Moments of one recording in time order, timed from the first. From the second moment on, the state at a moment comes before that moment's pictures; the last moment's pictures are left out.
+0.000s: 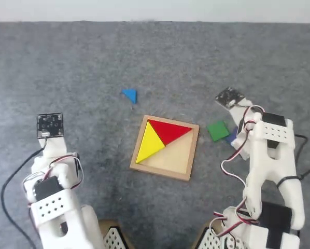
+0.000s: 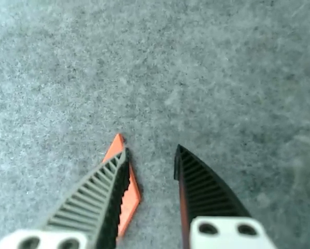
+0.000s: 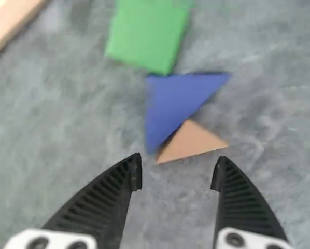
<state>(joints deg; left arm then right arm) -32.0 -65.2 81.5 54.6 -13.4 9.1 -13.3 38.7 60.6 47.7</state>
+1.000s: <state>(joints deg) -32.0 -65.2 82.6 54.7 -15.9 2.5 14.0 21.6 57.1 22.9</state>
